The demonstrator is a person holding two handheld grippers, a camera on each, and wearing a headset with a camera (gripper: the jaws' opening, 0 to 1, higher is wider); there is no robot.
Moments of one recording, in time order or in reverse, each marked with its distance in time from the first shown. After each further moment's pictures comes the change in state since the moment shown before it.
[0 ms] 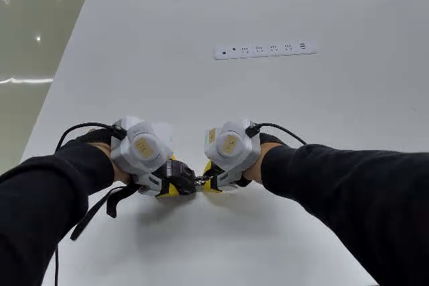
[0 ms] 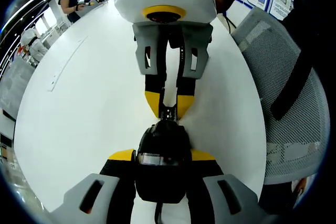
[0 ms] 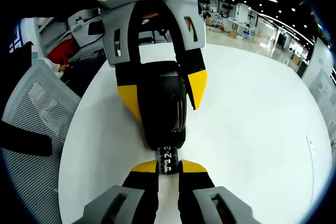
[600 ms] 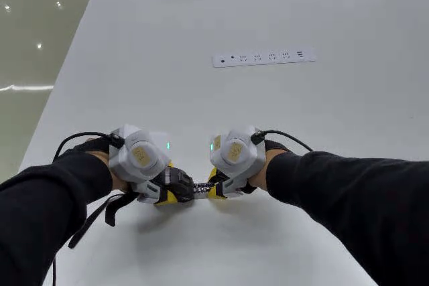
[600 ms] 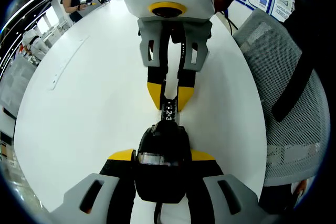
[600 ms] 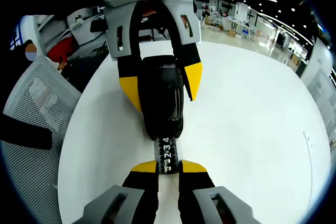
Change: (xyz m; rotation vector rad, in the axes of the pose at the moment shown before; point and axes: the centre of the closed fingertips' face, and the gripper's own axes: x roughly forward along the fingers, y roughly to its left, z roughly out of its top) left arm 0.000 0.001 0.000 -0.013 -0.007 0.009; right arm -0.009 -0.003 -0.011 -0.001 0.012 -0.013
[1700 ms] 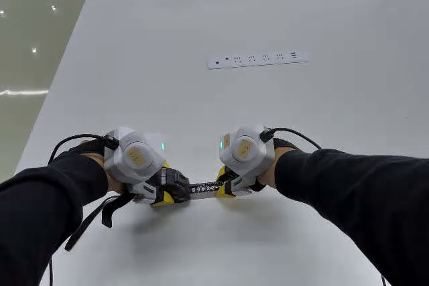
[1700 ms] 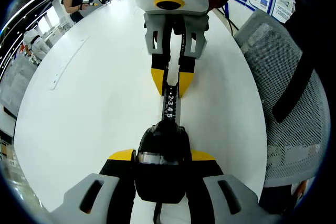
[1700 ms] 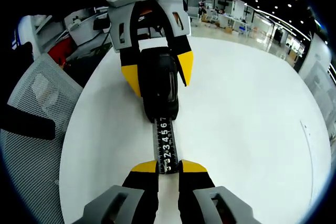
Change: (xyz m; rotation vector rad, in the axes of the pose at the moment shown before) left arm 0.000 0.000 0.000 -0.004 -0.004 0.005; right arm -0.017 -0.001 -0.021 0.027 0.014 -0.009
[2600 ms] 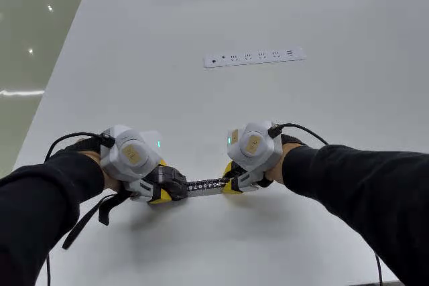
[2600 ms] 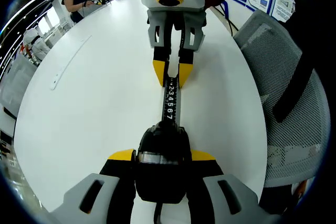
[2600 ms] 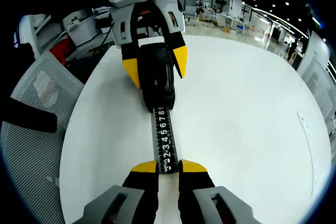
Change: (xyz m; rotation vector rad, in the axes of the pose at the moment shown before) left arm 0.000 0.000 0.000 0.001 -0.005 -0.002; right arm -0.011 -0.001 -0.015 0.017 0.001 -0.008
